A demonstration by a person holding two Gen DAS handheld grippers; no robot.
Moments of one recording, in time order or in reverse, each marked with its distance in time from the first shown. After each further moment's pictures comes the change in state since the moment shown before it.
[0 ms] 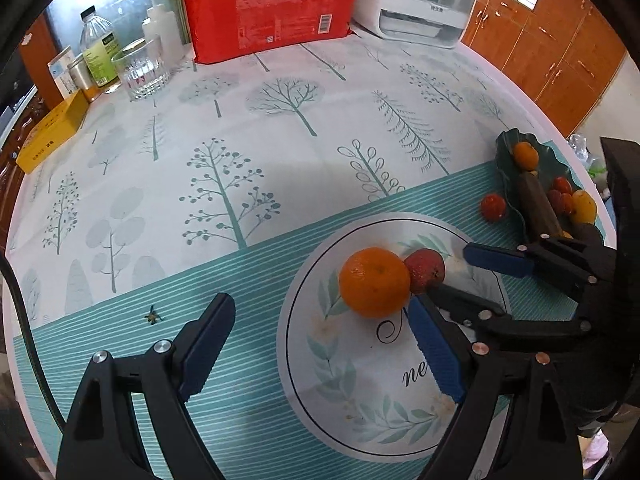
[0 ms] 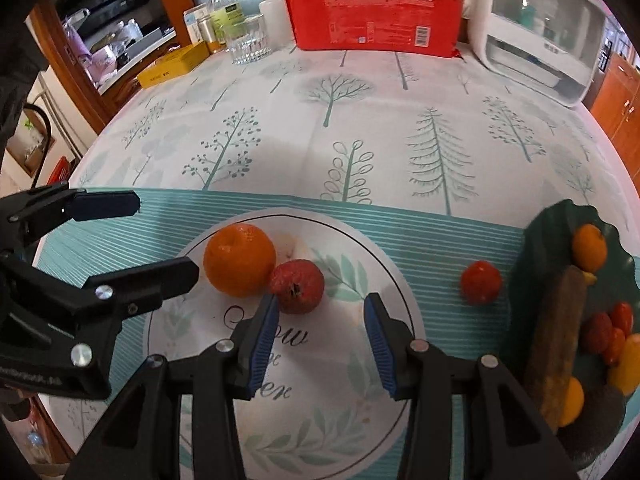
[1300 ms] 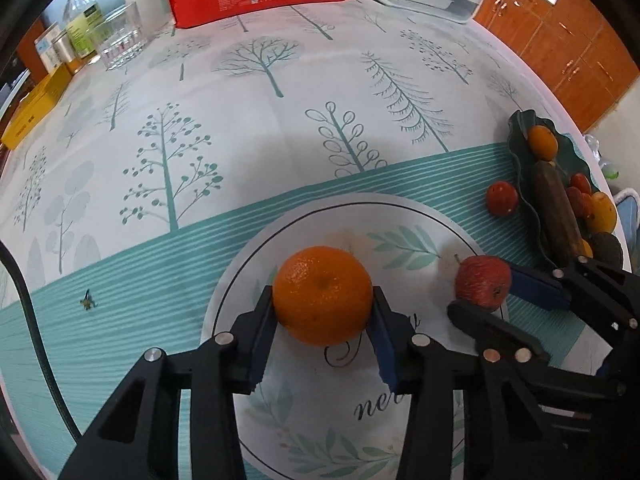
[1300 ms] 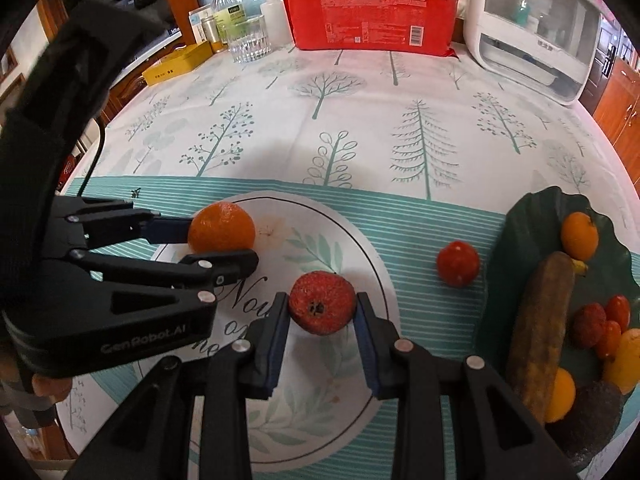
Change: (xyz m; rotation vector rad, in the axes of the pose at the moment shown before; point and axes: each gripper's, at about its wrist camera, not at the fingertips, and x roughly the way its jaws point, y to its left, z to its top) left arm 0.046 -0.033 0.005 -0.062 0.087 0.016; right arm -0.017 -0.020 -0.019 -0.003 -0.031 0.001
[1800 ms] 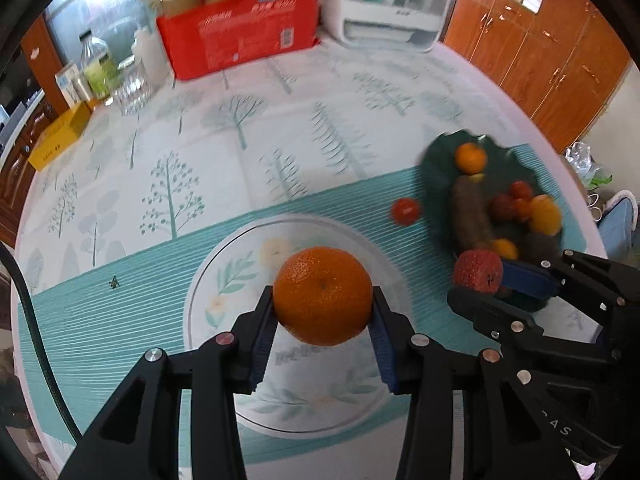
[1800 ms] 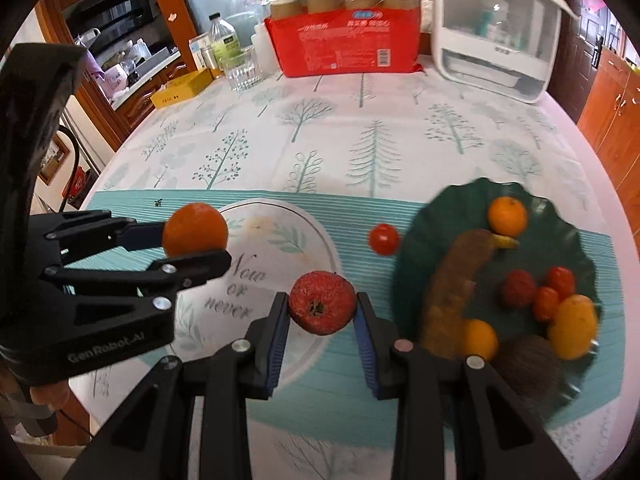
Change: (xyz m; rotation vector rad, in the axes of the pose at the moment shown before) left arm -0.091 -0.071 -0.019 0.023 -0.110 0.024; right arm -0.086 -0.045 -0.021 0.036 -0.035 0.020
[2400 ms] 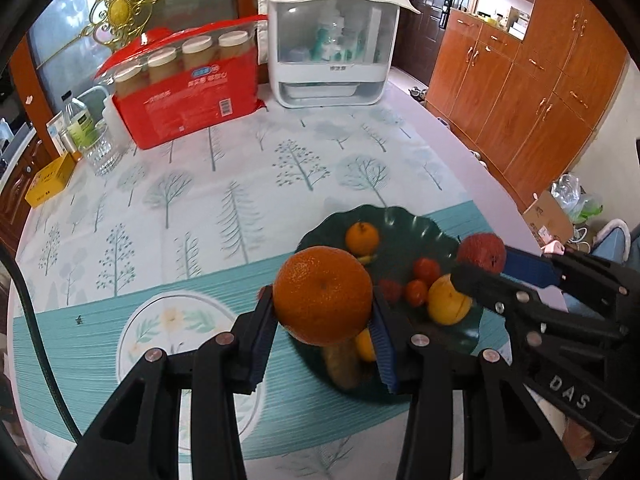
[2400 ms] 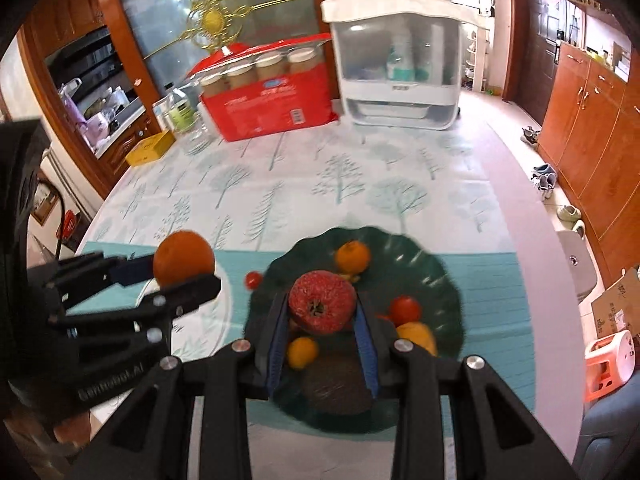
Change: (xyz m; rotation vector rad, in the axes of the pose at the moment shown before) left arm -0.026 -0.142 0.063 -0.027 -0.125 0.011; right arm -0.086 -0.133 0.023 0.080 -0.105 -0.051
